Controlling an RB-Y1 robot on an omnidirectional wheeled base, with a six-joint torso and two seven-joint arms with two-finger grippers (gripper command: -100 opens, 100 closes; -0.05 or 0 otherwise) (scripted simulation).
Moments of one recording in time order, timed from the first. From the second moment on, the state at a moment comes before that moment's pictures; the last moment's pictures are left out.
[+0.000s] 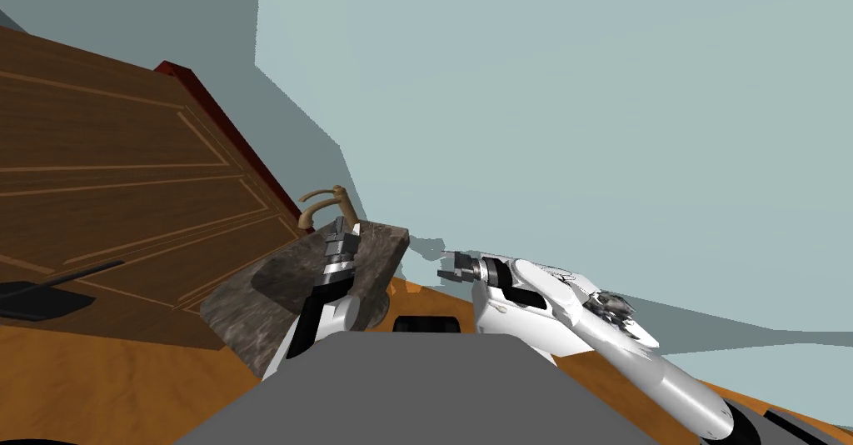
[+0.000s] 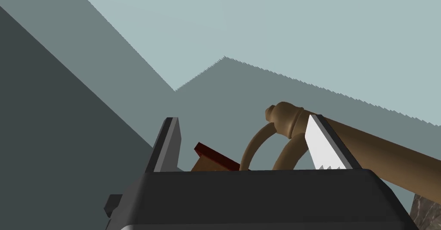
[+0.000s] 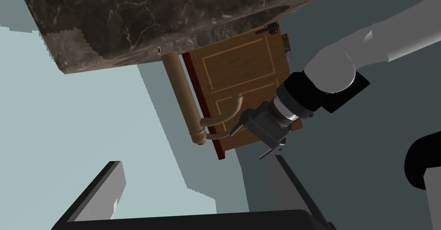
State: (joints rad) left arm 0.50 -0.03 0.04 -2.27 0.04 -0.35 0.07; right arm 0.05 -0.92 0.37 -2.02 0.96 -0.75 -0.43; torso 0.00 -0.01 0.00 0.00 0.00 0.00
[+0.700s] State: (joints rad) left arm 0.50 -0.03 0.04 -2.27 0.04 -0.35 0.07; right arm 0.11 -1.08 0.36 -1.97 1.06 -0.78 -0.42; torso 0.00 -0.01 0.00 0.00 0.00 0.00
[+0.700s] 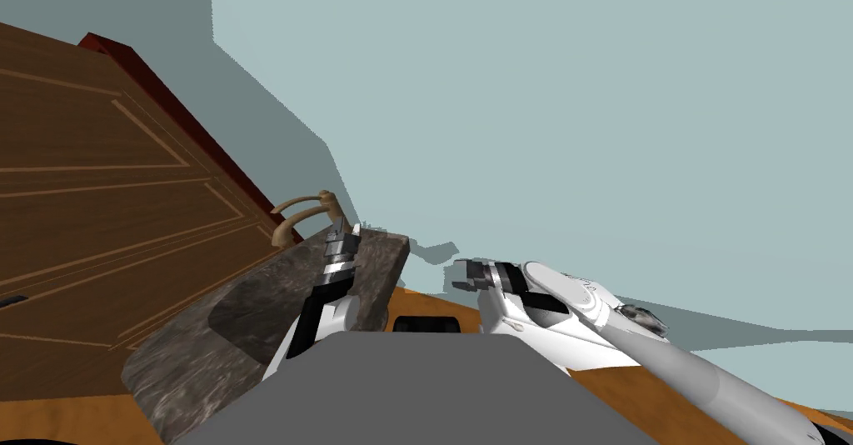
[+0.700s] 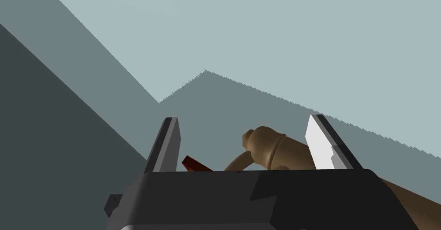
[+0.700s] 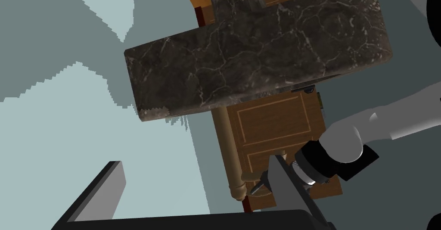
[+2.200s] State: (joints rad) left arm 0.50 -0.03 0.04 -2.27 0.04 -0.35 0.07; right arm 0.18 -1.43 0.38 -1.95 1.35 -0.80 -0.48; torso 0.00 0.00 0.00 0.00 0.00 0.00
